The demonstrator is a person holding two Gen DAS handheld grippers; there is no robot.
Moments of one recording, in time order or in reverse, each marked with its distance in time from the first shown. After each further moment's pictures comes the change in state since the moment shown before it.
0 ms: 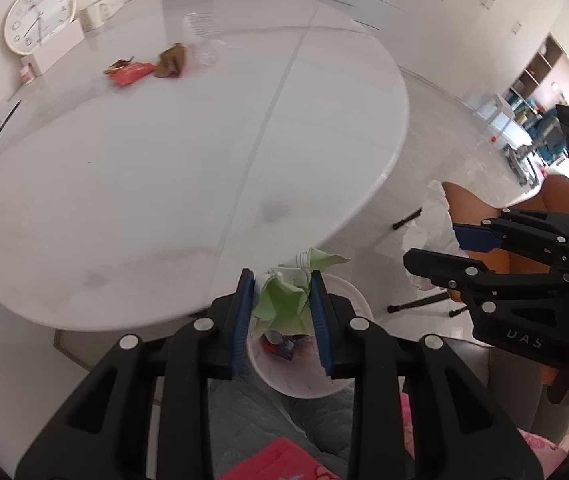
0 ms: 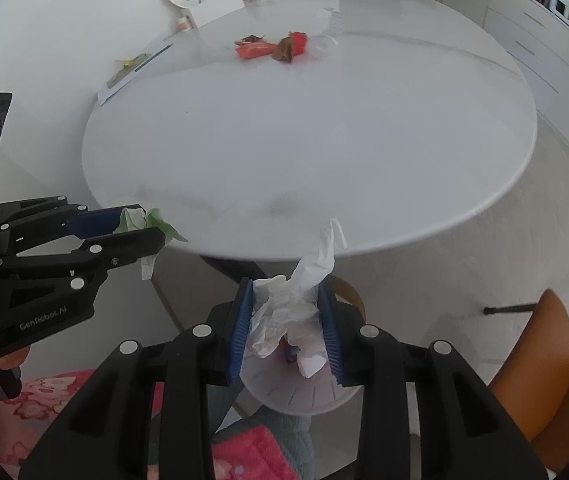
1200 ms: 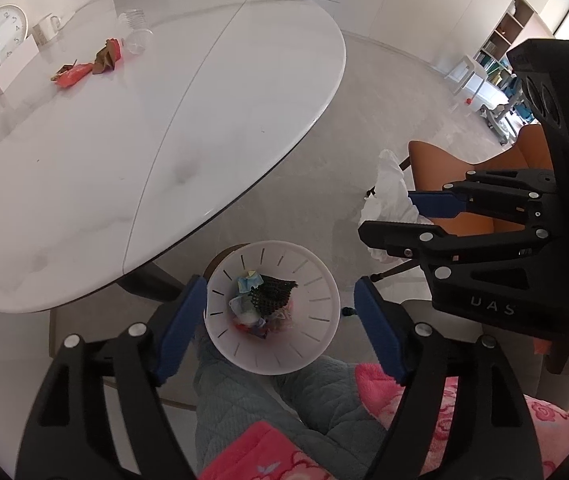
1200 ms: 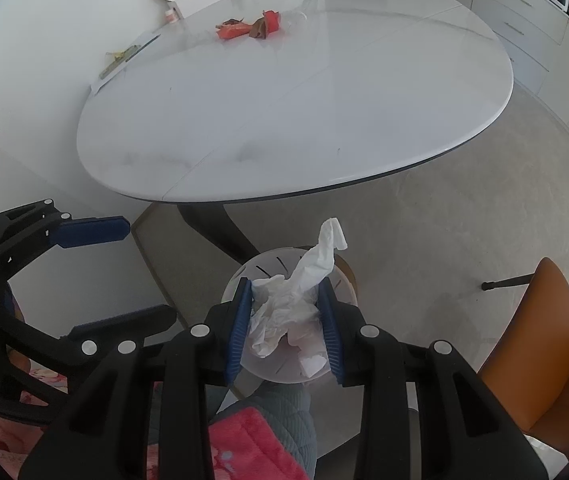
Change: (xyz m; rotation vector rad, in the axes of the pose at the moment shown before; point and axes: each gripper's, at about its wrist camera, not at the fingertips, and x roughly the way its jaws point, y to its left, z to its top) left arm 0.014 -0.067 -0.030 0.104 0.062 -0.039; right arm -0.006 -0.030 -0.044 0.023 0.032 0.001
